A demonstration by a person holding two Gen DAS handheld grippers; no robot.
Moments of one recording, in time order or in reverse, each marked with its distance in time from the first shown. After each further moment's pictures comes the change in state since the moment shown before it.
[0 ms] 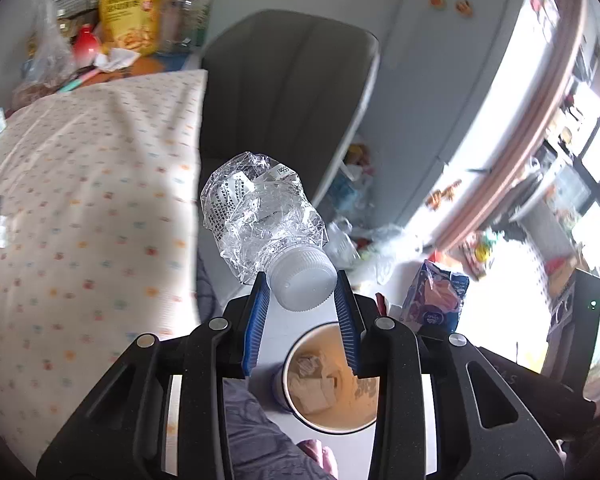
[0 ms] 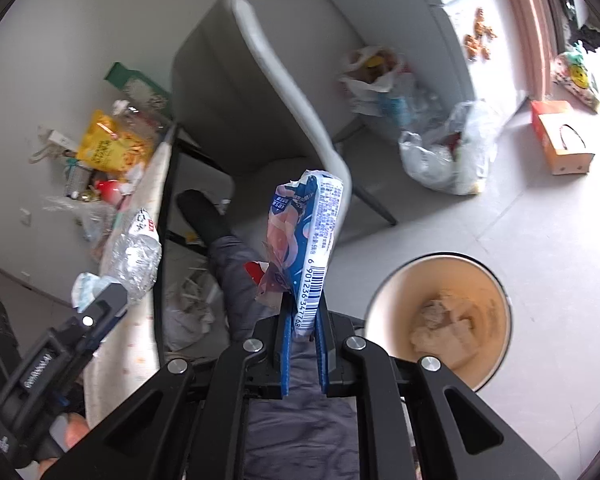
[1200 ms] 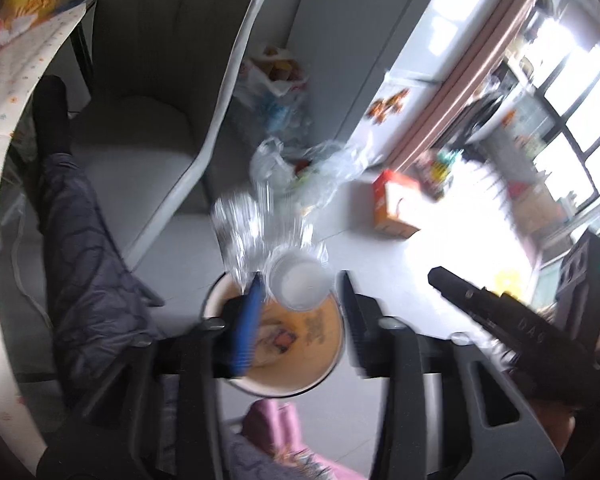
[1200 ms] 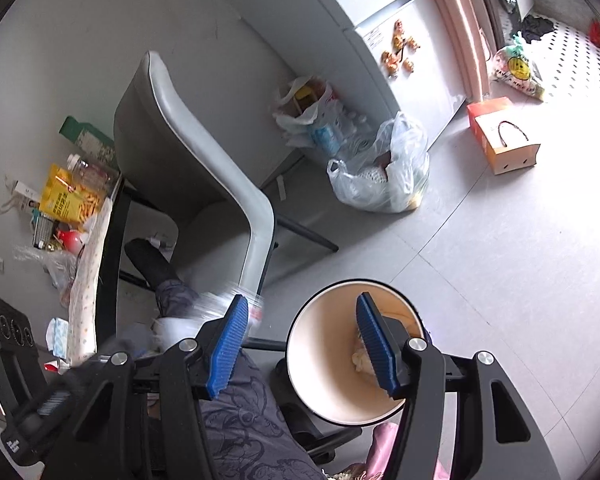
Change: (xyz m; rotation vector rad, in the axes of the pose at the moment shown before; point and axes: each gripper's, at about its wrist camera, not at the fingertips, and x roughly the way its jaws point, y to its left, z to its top) left arm 0.081 -0.074 -0.038 0.089 0.240 -0.192; right arm -0.047 -0.096 0.011 0.108 -0.127 -0.109
